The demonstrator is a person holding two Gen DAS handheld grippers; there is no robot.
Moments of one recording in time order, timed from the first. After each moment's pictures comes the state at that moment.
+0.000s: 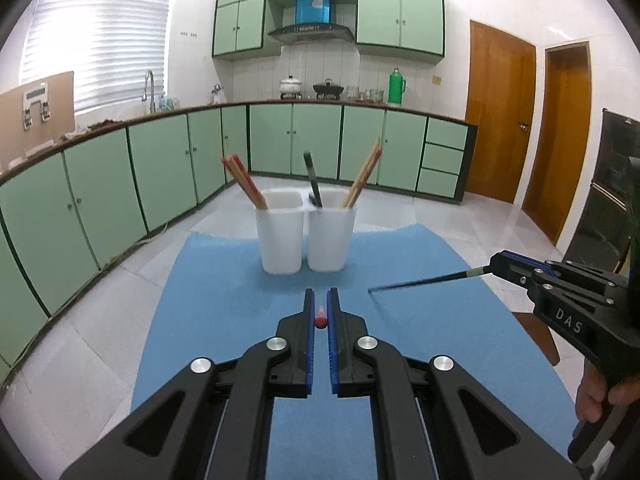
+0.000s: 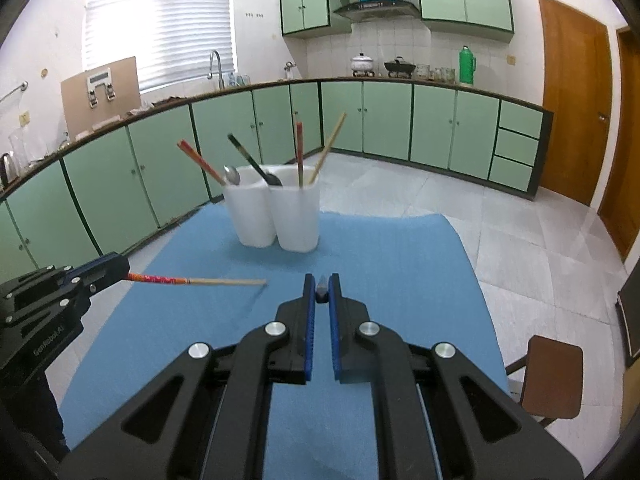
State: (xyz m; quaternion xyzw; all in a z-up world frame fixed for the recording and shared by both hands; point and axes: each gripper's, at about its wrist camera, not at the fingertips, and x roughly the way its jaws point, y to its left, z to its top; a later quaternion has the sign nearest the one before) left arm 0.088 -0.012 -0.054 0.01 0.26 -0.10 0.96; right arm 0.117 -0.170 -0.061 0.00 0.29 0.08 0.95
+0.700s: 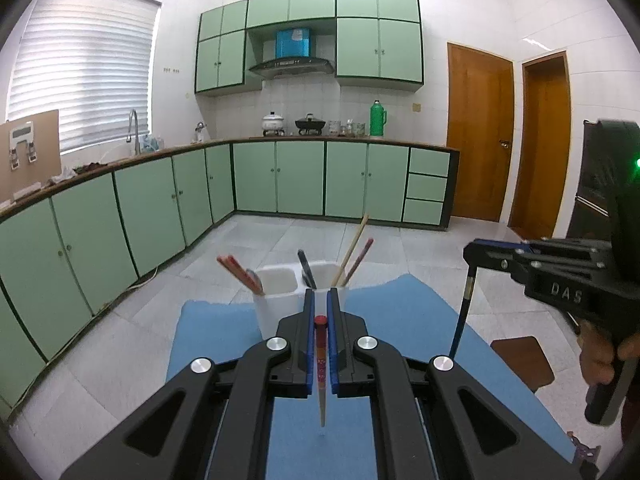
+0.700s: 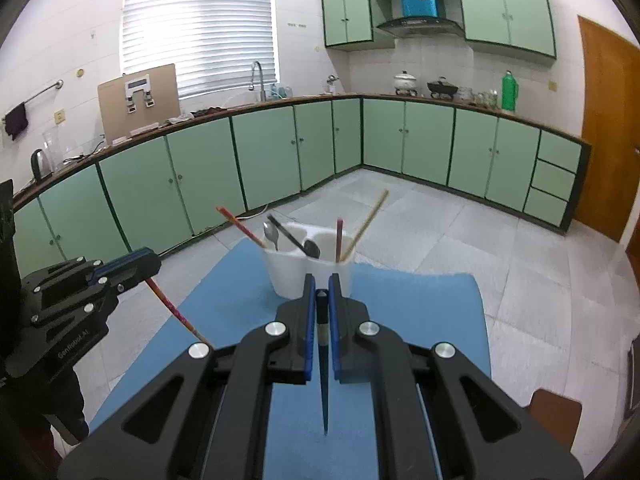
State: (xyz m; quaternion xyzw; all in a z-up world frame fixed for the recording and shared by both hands) left arm 0.114 -0.007 0.015 0.03 0.20 -0.14 0.97; right arm 0.158 -0.161 0.032 -0.02 0.27 0.16 0.95
